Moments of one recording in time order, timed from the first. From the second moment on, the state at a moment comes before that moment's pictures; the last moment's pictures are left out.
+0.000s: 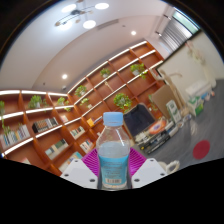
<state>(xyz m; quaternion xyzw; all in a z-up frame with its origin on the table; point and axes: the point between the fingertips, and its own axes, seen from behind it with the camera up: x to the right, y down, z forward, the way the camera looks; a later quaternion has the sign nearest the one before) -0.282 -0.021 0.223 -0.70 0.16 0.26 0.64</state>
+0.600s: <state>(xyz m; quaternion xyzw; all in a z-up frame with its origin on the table) -0.047 -0.009 0.143 -0.77 0.07 -0.10 0.63</state>
